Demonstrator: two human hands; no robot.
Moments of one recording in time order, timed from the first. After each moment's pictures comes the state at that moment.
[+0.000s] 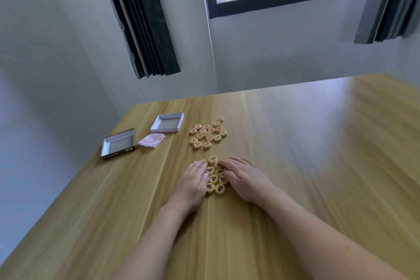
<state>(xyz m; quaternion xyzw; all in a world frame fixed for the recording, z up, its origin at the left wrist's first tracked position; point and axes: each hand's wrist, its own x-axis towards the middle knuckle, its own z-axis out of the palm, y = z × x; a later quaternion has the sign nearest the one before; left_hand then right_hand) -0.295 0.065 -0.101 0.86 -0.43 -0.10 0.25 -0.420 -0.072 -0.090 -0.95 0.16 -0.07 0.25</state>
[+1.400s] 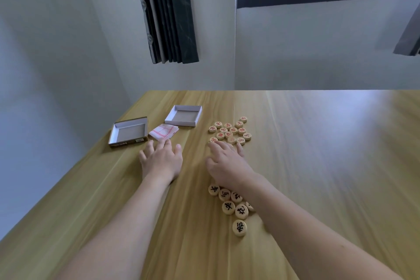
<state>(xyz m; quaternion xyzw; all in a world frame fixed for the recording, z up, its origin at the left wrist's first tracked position) -0.166 0.080 -0.100 0.98 -0.19 0.02 0.09 -0.308 -0.039 -0.070 -0.96 0.16 -0.06 0.21</state>
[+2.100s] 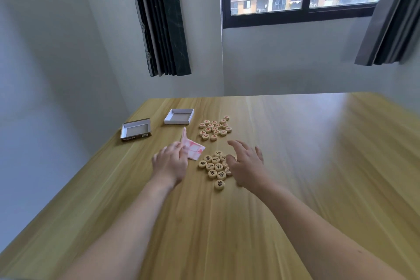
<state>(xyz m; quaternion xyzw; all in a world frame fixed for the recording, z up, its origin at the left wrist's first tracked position) -0.307 0.130 -0.044 0.93 -0.28 0.04 0.25 -0.454 -0.008 -0.037 -0.89 0.26 -0.19 0.32</state>
